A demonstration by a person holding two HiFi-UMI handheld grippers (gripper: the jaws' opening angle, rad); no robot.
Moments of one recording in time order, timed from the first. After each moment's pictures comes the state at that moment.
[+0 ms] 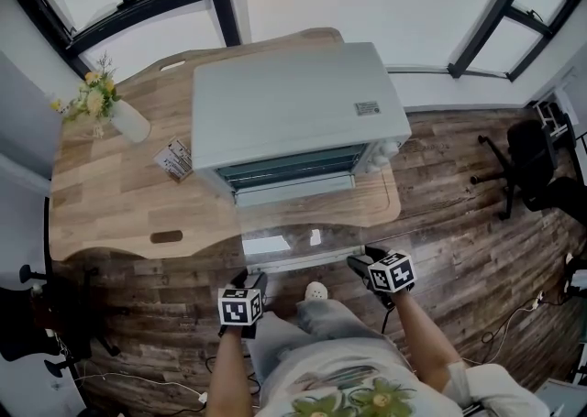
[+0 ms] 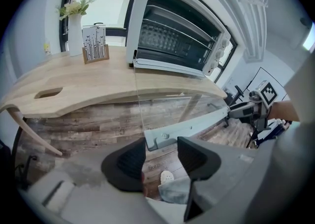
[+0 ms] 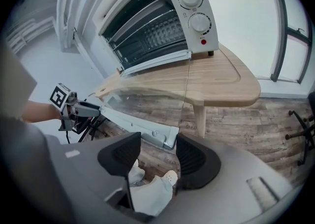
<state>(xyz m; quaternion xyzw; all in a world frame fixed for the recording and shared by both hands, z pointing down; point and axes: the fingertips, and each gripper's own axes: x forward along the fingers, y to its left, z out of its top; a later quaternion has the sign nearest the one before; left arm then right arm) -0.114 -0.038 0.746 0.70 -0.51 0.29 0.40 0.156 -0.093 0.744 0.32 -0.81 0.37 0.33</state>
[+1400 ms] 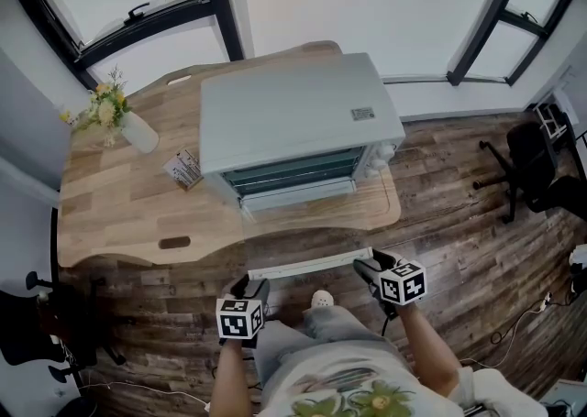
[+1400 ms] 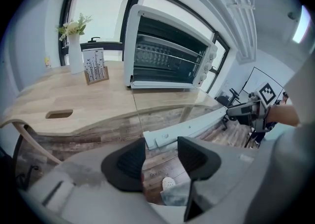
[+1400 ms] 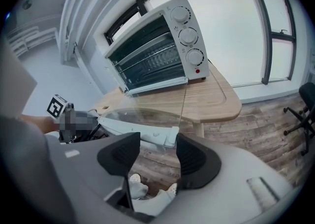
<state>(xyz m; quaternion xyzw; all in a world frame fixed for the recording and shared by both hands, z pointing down) -0.116 -0.033 0.685 0.73 -0.52 0.27 0.35 0.157 -0.089 0.679 0.38 -0.82 0.36 0.25</state>
